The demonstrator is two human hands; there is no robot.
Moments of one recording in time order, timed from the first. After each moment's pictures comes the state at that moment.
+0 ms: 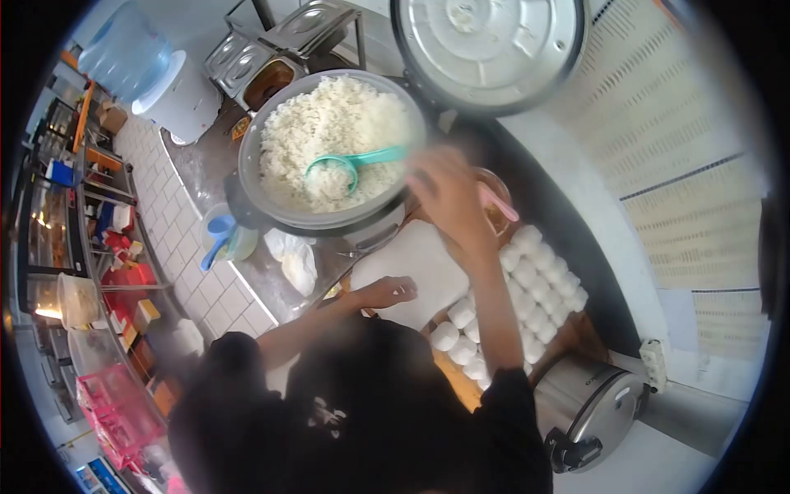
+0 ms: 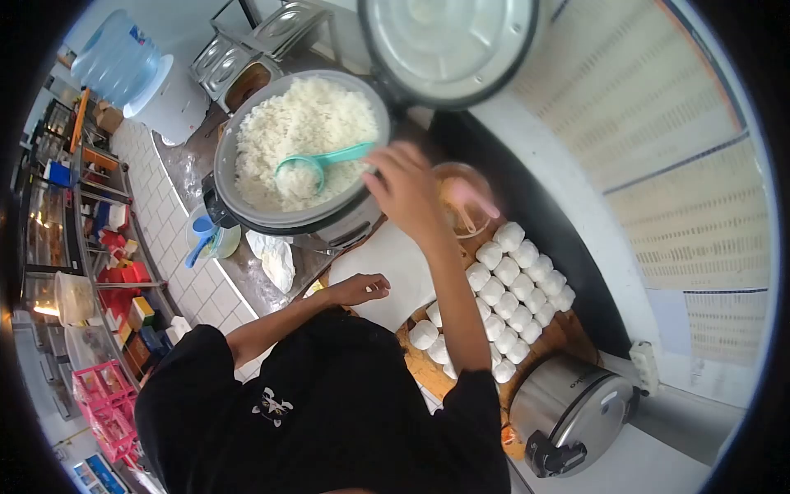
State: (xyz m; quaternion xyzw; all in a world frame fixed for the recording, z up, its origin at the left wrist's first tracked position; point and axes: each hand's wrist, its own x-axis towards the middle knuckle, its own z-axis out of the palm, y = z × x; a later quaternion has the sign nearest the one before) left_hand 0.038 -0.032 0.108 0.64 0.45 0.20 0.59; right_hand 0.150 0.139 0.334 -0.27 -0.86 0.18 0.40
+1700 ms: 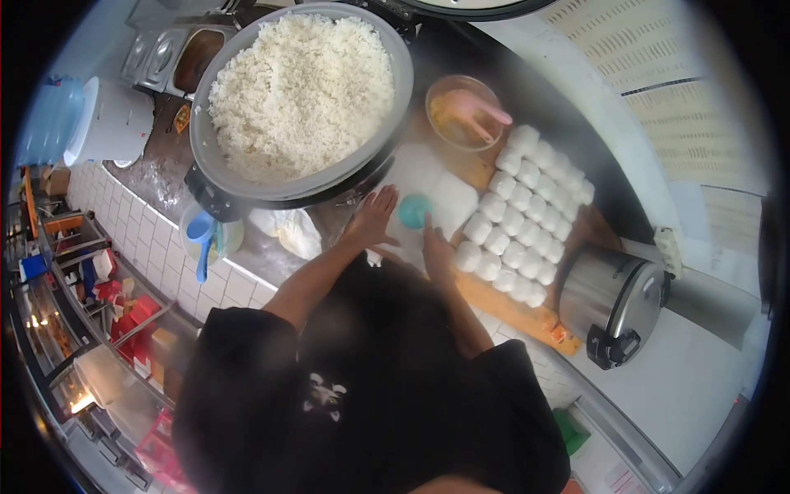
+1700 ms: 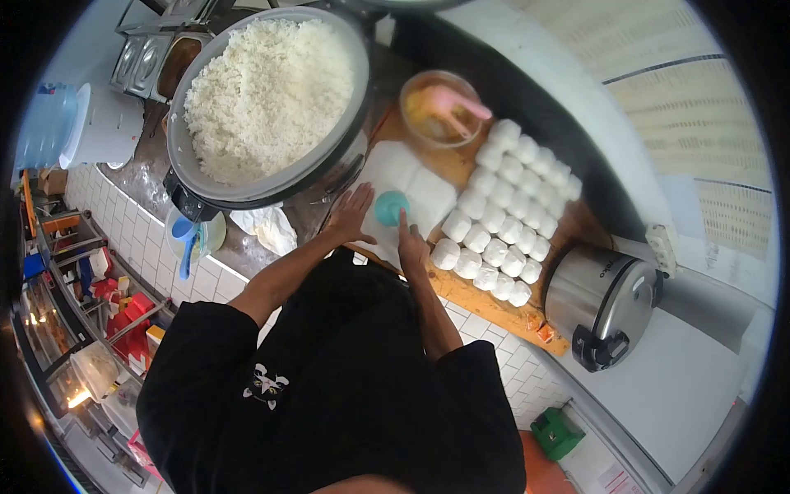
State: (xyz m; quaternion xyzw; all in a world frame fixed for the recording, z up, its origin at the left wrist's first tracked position) left_hand -0.004 -0.019 0.031 0.86 0.46 -0.06 0.19; right_hand 0.199 -0.096 0.030 -0.68 -0.72 0.14 0.07
